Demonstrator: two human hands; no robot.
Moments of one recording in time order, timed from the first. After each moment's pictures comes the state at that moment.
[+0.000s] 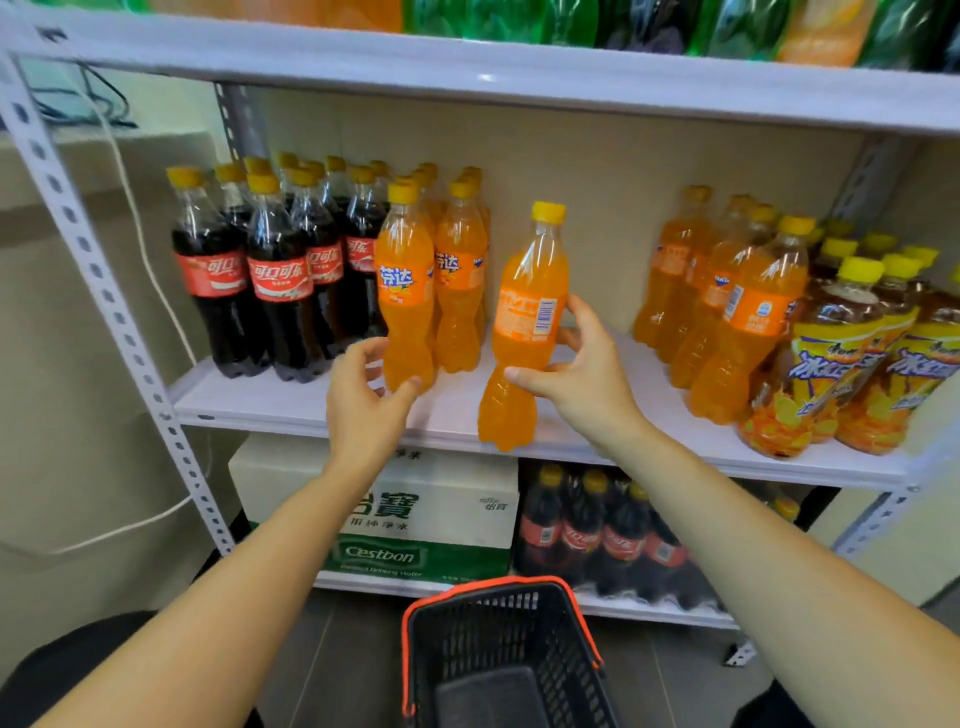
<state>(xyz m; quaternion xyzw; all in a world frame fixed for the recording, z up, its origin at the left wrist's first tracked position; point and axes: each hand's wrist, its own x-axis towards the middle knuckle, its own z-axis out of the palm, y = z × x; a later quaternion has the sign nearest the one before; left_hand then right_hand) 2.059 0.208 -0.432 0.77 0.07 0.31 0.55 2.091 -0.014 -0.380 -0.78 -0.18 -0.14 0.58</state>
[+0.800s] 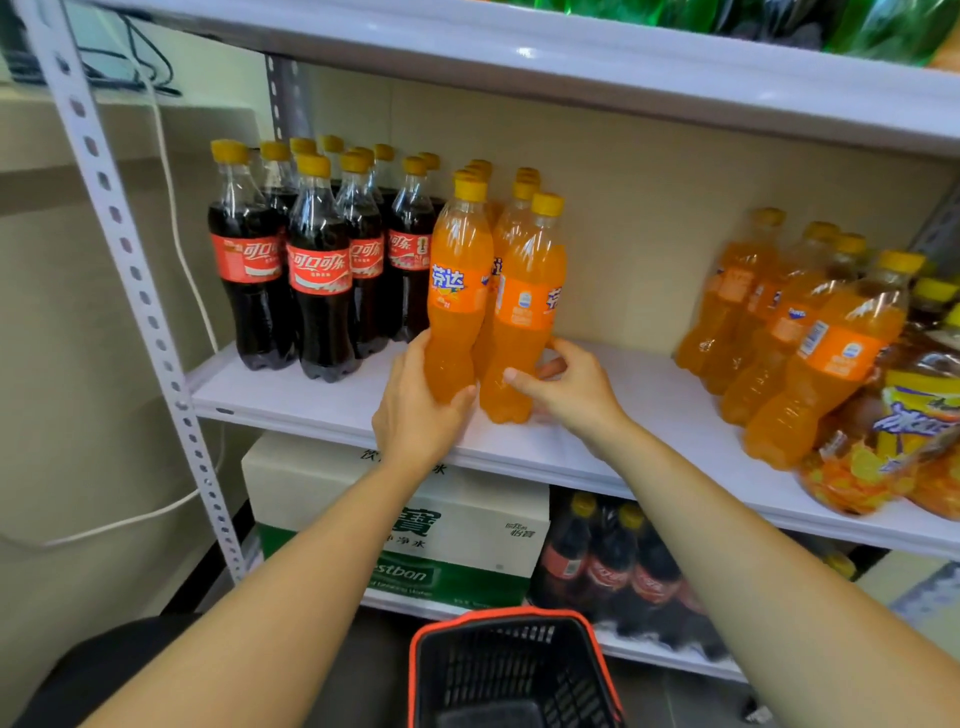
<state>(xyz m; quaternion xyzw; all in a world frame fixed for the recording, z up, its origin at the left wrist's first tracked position) 2.106 0.211 -0.453 0.84 0.10 0.28 0.45 2.155 0.034 -0.408 -0.84 -0.15 -0.06 0.51</state>
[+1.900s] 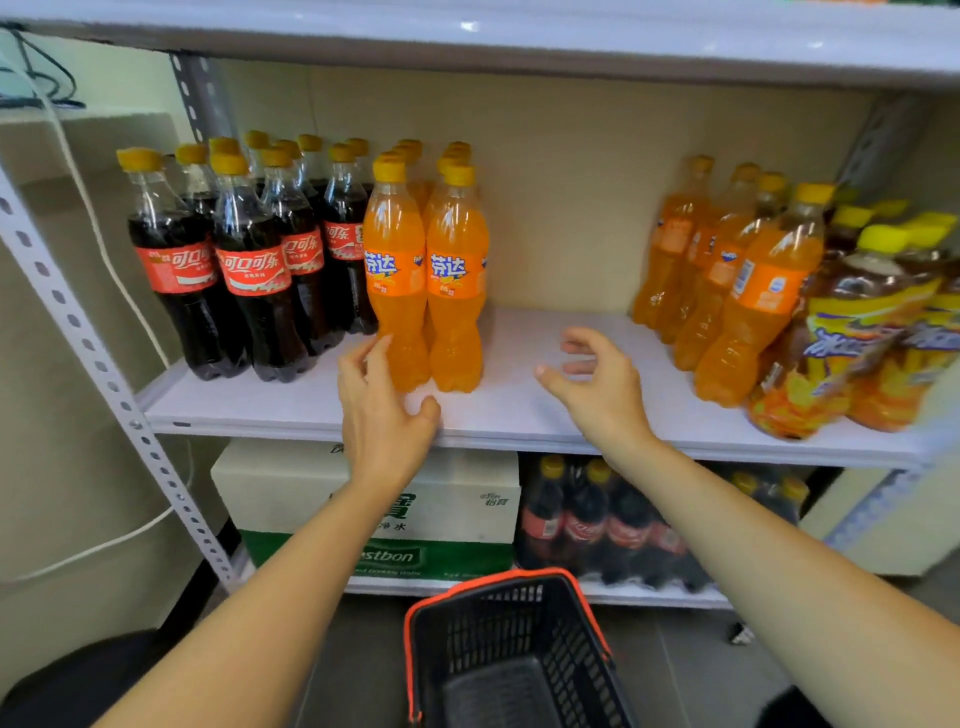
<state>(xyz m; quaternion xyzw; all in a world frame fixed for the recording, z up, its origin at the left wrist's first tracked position) 2.076 0.192 -0.458 0.85 0.04 0.33 0.40 2.112 -0.030 -0.425 -0.83 -0.05 -0.18 0.53</state>
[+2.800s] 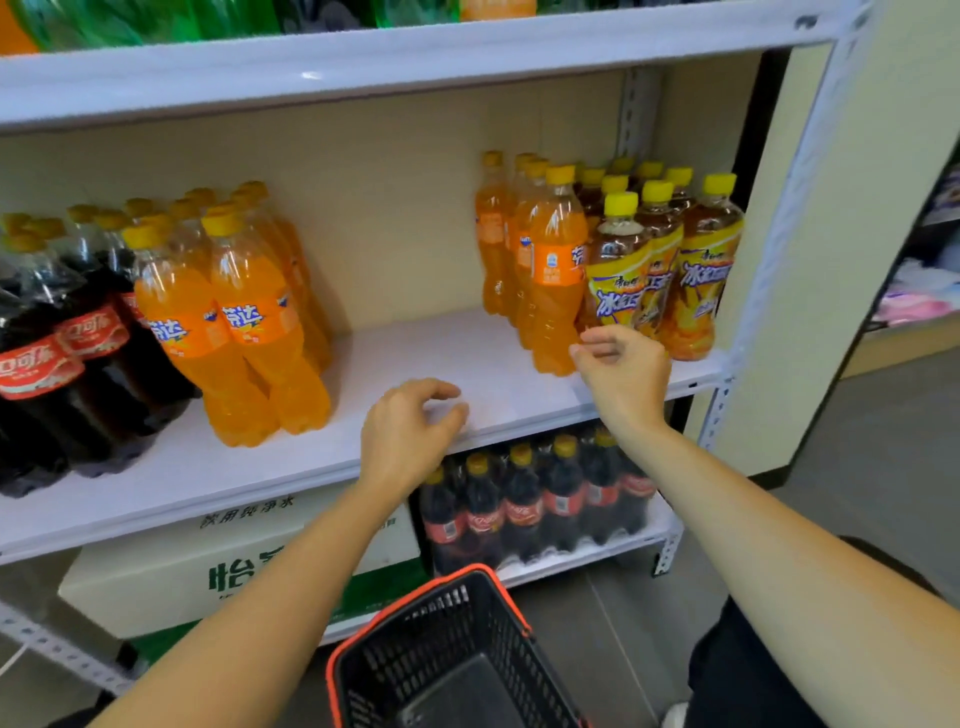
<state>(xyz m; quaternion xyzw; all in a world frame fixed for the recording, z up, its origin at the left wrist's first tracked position) 2.089 0.040 -0.434 0.92 -0.14 0.16 0.34 2.081 -0.198 -0.426 -0.76 0.13 -0.34 0.54</state>
